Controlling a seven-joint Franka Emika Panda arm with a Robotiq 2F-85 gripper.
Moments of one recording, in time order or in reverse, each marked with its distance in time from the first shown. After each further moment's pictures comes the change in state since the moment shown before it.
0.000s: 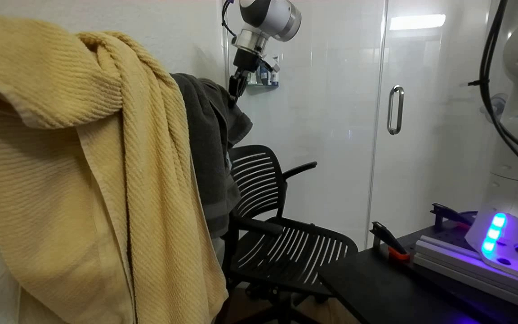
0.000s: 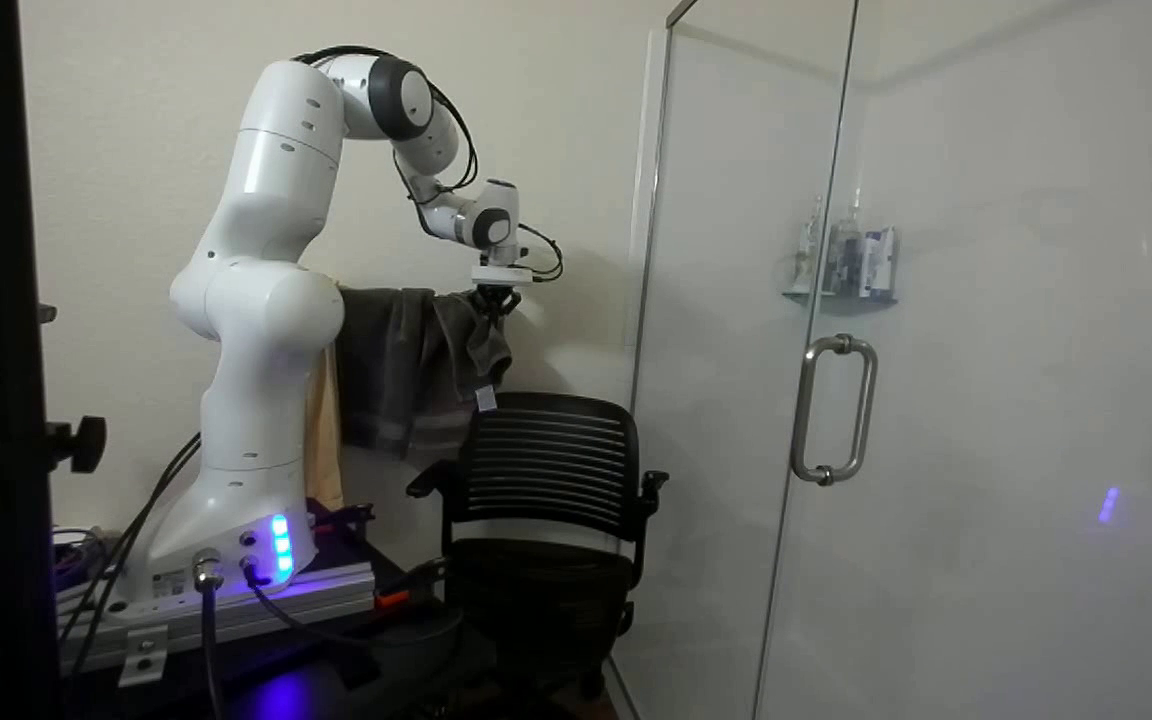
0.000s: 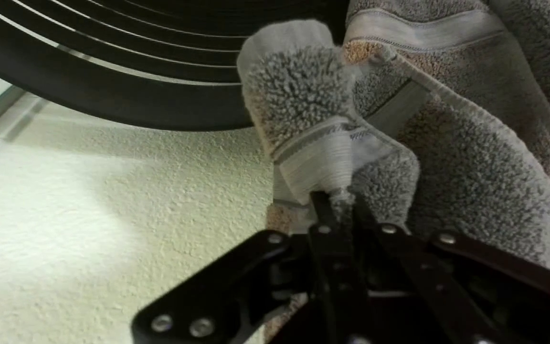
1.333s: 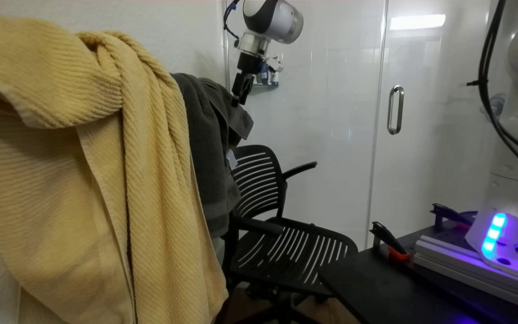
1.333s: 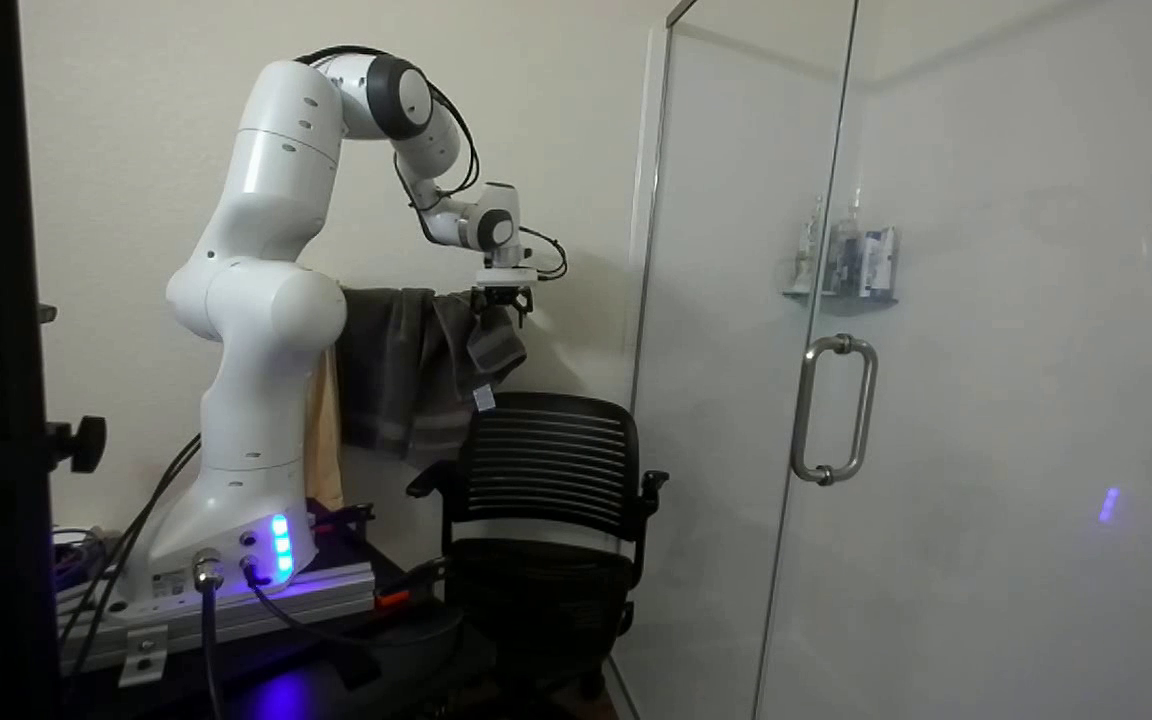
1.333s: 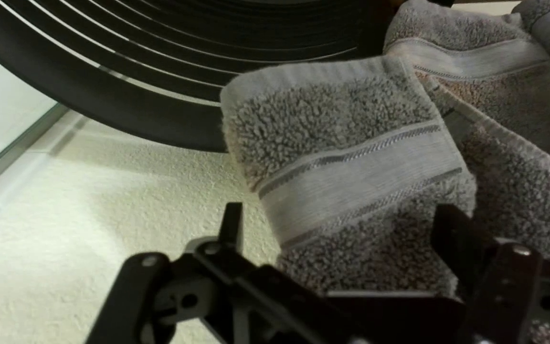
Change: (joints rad) arm 0.045 0.000 -0.067 -0.013 -0.094 0.023 0.047
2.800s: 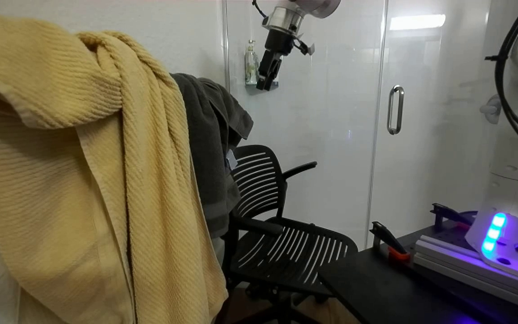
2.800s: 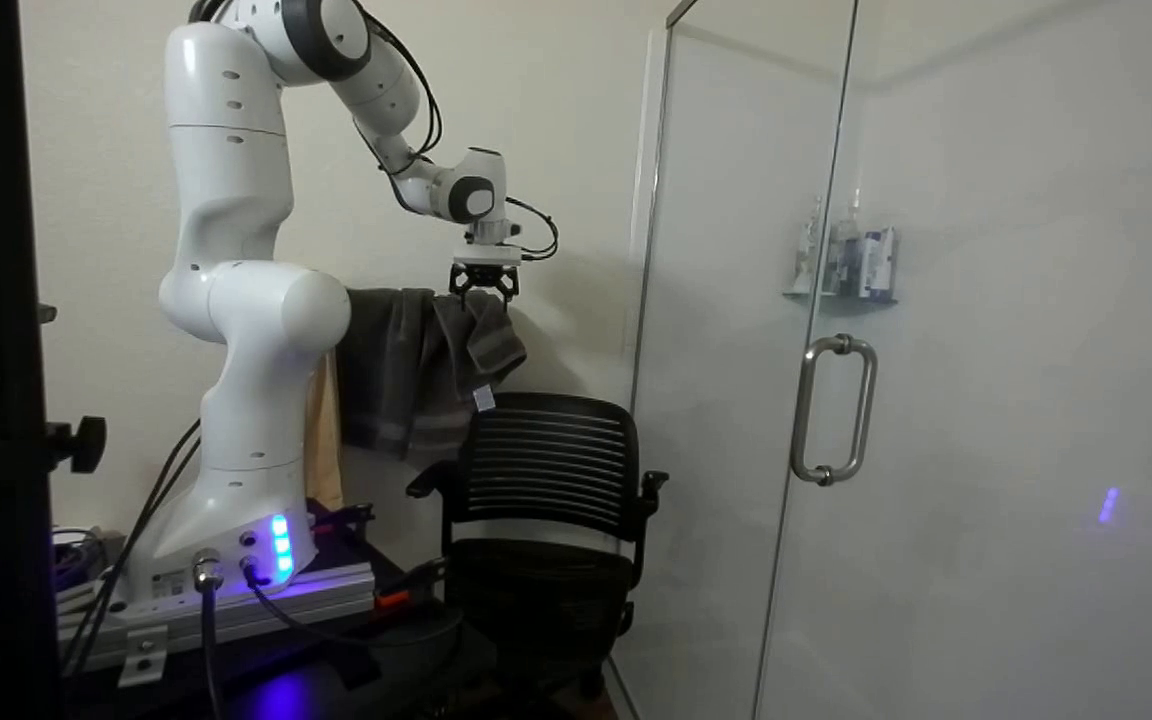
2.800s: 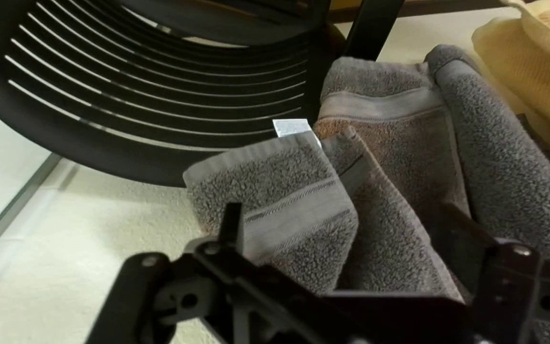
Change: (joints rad) arm 0.086 -0.350 -0.125 -0.317 0.141 -0.039 -0.064
